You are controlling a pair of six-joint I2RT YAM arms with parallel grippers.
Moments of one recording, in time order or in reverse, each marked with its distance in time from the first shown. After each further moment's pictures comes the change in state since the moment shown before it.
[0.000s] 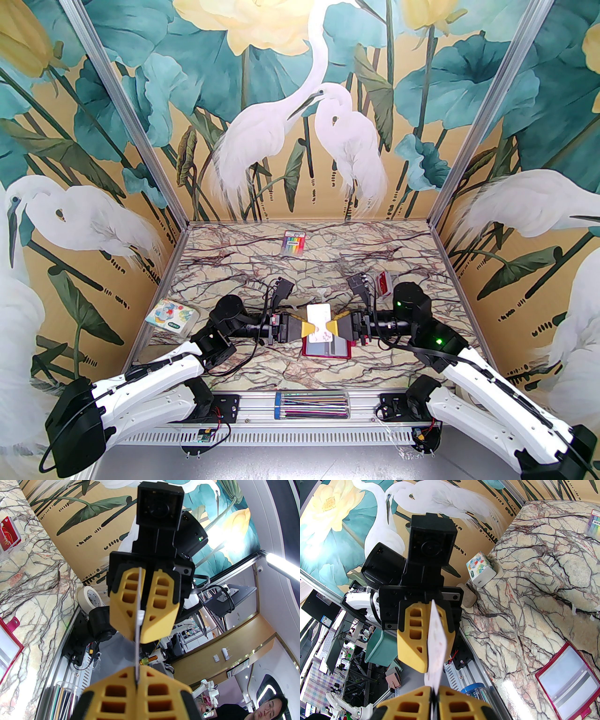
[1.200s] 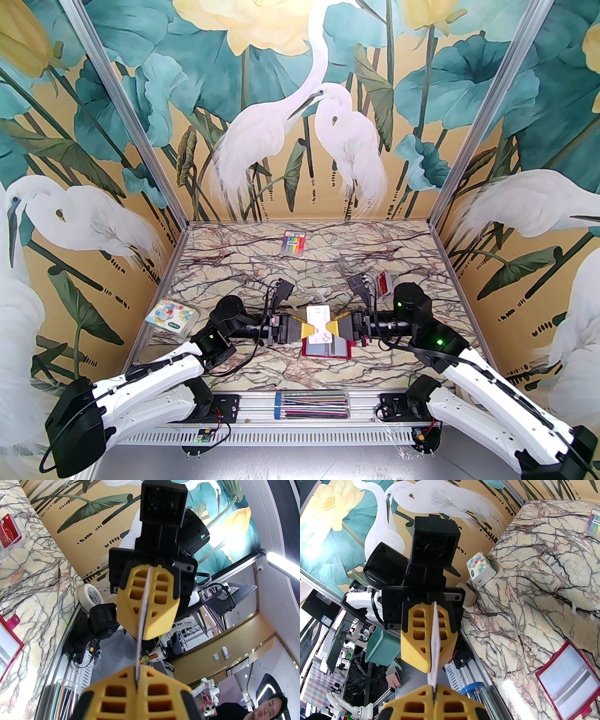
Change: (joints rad) left arm 0.000 0.000 -0.011 0.000 0.011 0.004; right arm 0.002 -0.006 0.000 -0.011 0.001 0.000
